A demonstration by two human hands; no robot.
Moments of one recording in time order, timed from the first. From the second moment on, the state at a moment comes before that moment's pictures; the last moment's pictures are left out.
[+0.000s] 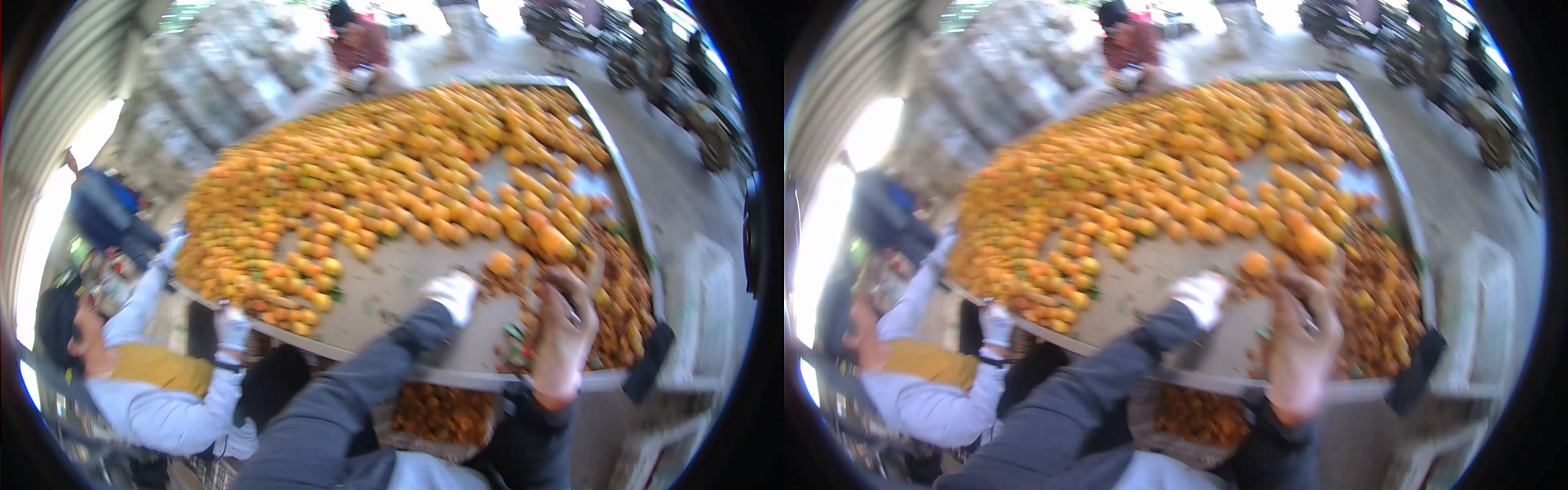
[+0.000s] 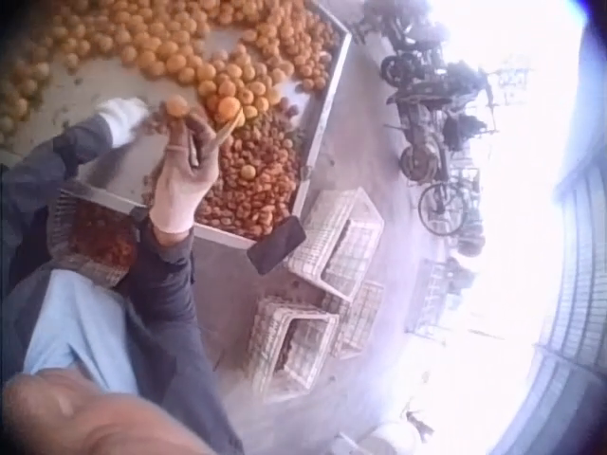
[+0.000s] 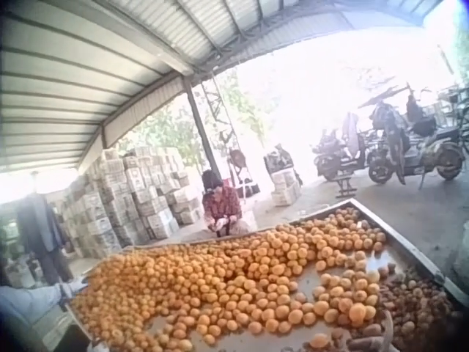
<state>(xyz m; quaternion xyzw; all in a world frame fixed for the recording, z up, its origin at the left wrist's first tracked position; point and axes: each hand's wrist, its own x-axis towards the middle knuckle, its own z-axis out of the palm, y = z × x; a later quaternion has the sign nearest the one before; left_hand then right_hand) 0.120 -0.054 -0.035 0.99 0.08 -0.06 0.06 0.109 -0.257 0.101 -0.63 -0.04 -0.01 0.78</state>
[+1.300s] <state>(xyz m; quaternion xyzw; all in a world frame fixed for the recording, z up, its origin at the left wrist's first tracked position) -0.034 -0.063 0.078 0.83 0.06 -0.08 0.55 0.112 -0.242 0.062 -0.57 -0.04 0.05 0.82</state>
